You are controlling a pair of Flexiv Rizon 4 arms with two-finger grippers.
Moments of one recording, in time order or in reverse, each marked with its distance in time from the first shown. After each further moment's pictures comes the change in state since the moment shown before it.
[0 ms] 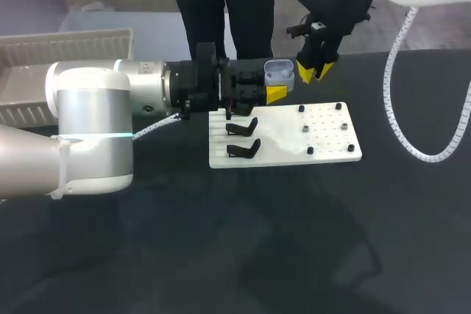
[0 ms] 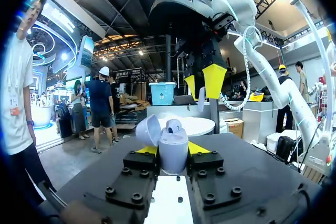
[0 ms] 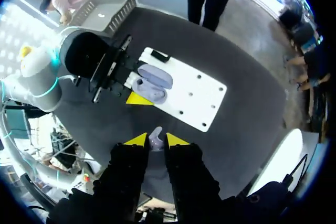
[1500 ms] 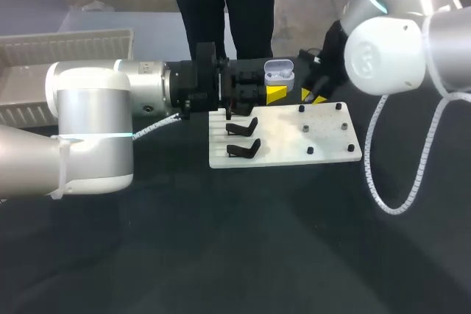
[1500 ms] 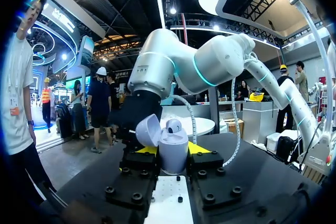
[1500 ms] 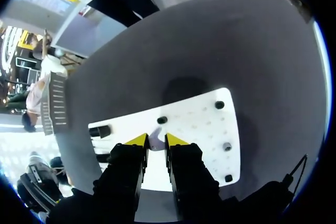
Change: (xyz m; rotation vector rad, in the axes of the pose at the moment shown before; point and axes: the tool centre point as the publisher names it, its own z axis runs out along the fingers) left arm 0.000 0.000 0.000 0.000 0.000 0.000; right arm -0.086 -0.115 0.160 -0.173 -0.187 0.772
